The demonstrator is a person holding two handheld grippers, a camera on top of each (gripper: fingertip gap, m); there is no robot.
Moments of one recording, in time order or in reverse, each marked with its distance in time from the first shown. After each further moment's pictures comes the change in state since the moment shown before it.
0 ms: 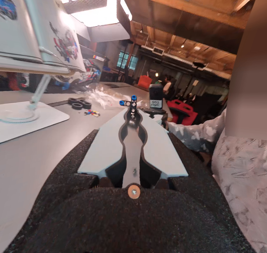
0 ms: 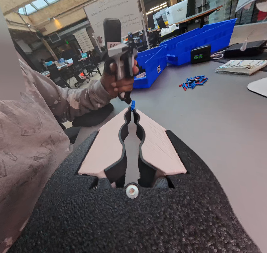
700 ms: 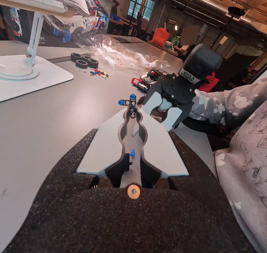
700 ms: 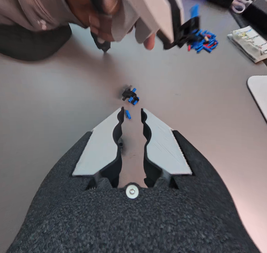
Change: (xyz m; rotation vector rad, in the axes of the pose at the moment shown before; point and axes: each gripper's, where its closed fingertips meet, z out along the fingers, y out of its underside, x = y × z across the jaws) left arm -0.029 0.065 0.004 -0.297 -0.106 0.005; right arm 0.026 0.074 0.057 -0.554 0.199 -0.413
